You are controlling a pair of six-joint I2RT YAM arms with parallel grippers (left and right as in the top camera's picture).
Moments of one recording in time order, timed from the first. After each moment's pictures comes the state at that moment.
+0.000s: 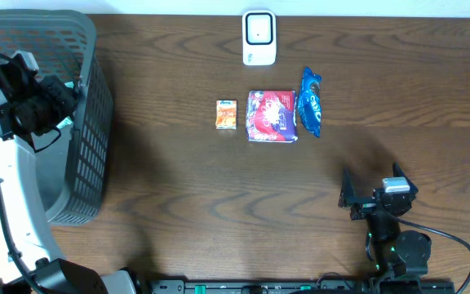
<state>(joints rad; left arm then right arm) 0.45 1.47 1.37 -0.81 0.47 -0.30 0.03 0.01 0.01 -0.07 -0.05 -0.04</state>
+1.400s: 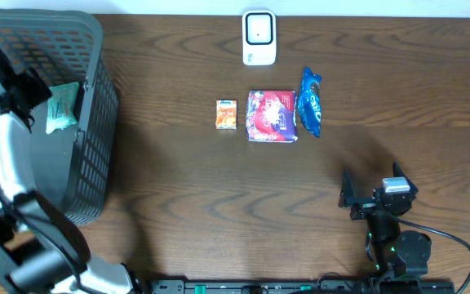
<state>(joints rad) 0.51 1.74 1.37 -0.42 0.04 -0.05 0.03 0.01 0.01 -0.07 -0.05 -0.04</state>
